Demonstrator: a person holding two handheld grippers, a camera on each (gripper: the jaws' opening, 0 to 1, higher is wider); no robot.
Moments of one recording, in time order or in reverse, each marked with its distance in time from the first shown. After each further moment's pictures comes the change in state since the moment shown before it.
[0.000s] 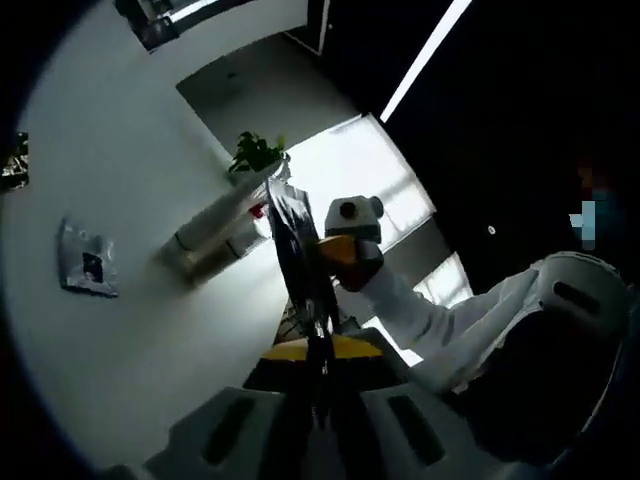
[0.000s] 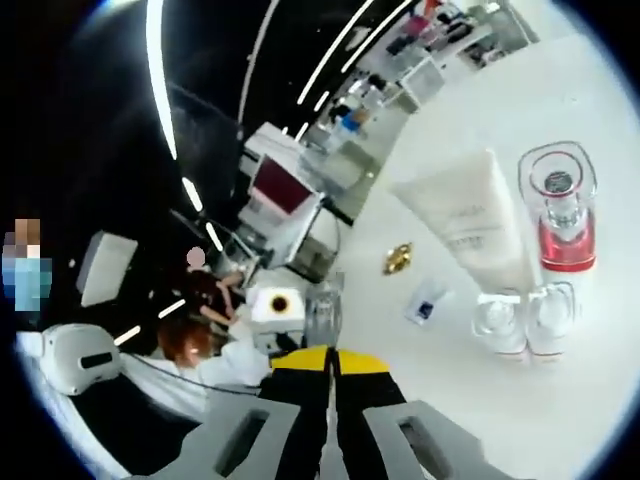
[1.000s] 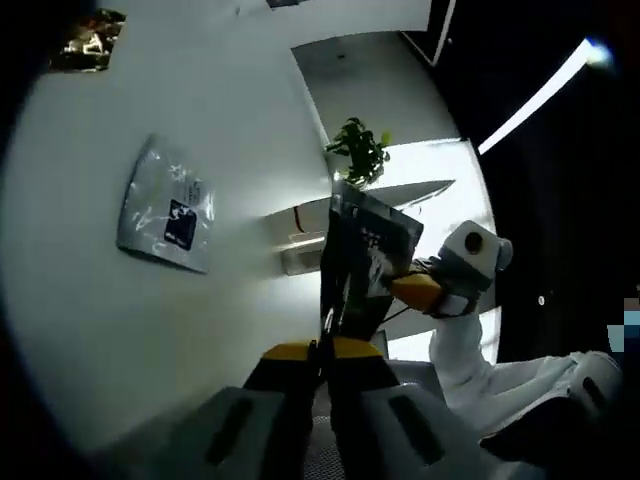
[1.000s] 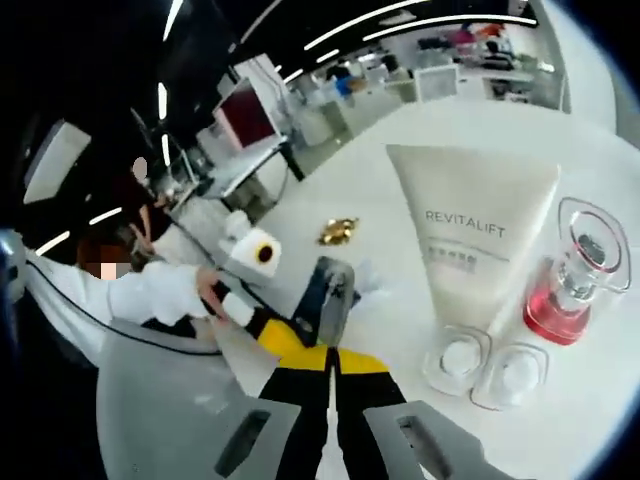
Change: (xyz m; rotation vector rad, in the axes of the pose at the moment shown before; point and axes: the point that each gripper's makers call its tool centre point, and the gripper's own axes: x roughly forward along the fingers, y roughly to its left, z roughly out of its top) left arm 0.016 0.091 -0.001 -0.329 0.046 0.260; right arm 0.015 -0.060 -0.002 -0.306 0.163 -0.293
